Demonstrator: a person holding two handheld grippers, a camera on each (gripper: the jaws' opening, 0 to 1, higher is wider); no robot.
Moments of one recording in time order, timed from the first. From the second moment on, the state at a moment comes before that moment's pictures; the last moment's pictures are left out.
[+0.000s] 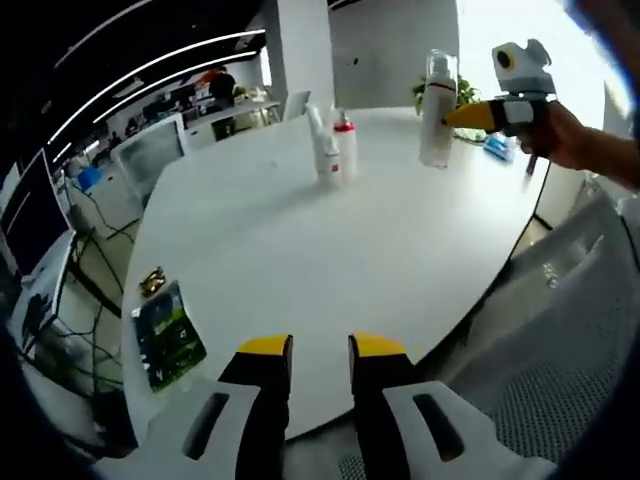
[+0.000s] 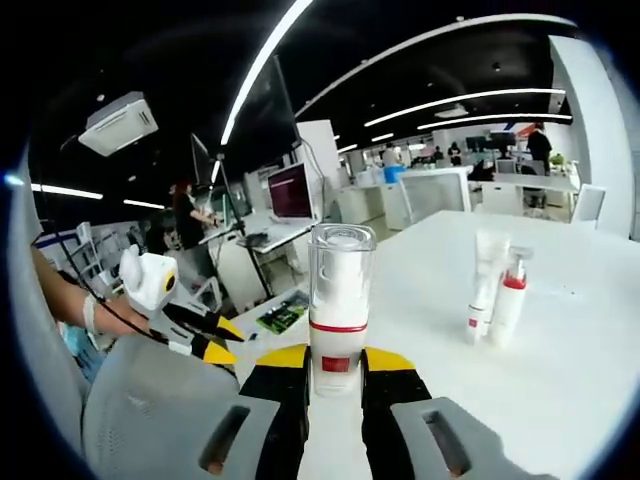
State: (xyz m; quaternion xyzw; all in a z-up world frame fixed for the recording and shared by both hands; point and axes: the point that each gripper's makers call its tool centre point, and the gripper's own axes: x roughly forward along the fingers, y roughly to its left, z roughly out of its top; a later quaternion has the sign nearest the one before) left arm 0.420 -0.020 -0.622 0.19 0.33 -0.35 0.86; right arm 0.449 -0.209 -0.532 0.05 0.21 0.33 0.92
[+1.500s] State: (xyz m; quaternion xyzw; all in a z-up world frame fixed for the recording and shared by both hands) left arm 0.406 -0.004 -0.654 0.21 0.39 -0.37 0.82; right arm 0.500 -0.195 -0.671 0.03 0.35 0.34 0.87
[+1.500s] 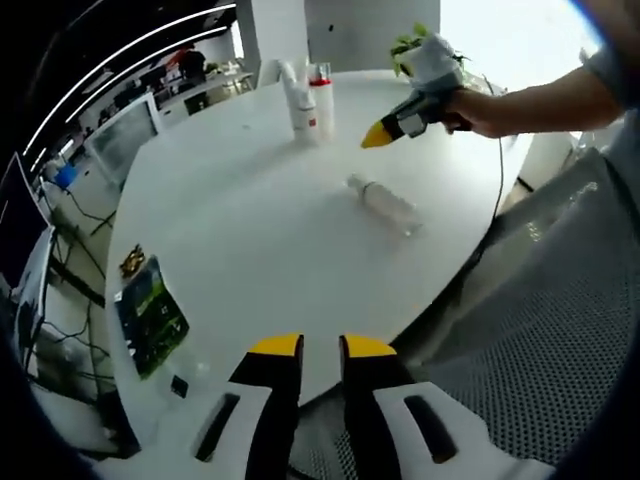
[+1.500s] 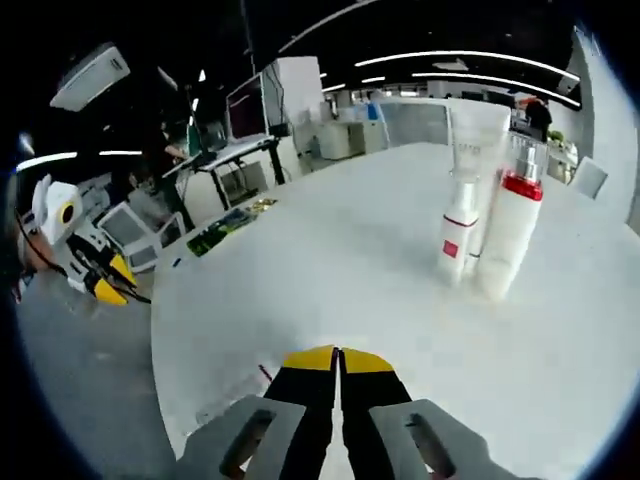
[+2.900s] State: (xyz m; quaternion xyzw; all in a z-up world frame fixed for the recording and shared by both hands) left arm 0.406 -0.001 -0.655 0.21 0.40 -0.36 0.82; right arm 0.468 -0.150 -0.688 0.00 0.39 0.36 0.85
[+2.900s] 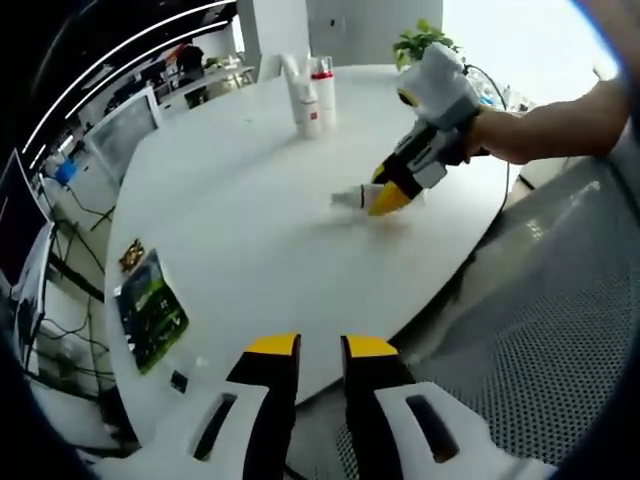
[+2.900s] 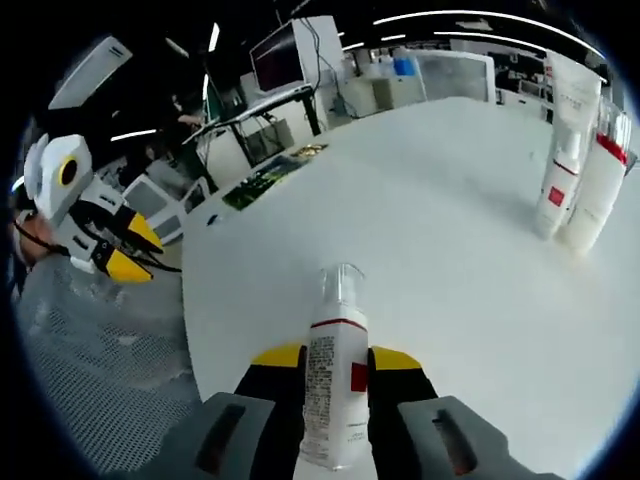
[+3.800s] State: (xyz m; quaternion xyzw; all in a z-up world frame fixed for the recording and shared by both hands) left arm 0.402 -0.146 -0.555 -0.14 0.35 -0.45 0.81; right arm 0.445 -0.123 -0.523 0.33 0.17 0.40 0.83
